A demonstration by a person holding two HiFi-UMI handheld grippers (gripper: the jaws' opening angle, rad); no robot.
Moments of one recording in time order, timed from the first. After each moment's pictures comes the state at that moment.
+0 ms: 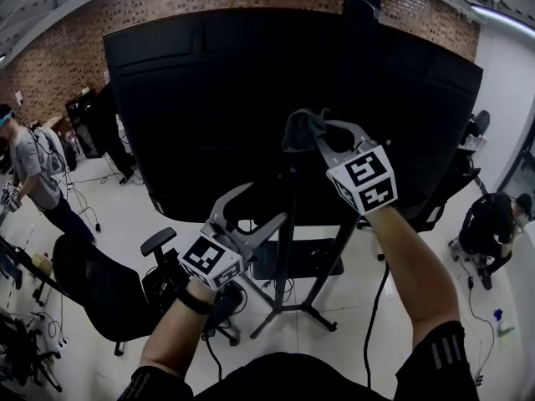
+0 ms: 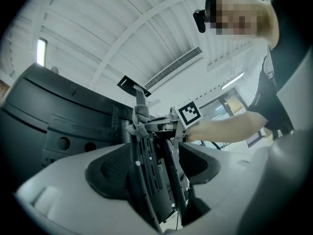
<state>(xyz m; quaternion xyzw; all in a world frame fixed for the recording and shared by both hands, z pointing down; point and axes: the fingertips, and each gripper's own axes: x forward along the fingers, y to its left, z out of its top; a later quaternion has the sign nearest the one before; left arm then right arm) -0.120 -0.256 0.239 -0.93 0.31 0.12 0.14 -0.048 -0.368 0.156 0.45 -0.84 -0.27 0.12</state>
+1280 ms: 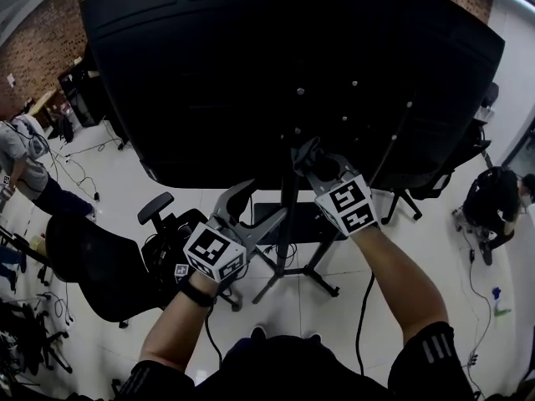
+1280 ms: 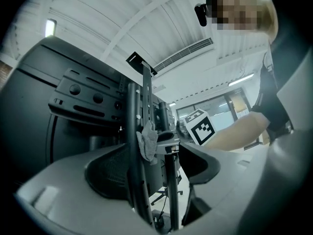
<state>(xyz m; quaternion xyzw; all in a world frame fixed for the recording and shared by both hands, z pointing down) -0.117 -0.278 0.346 -0.95 0.31 0.07 0.06 -0.061 -0.377 0.354 0.42 -0.88 -0.16 0.18</state>
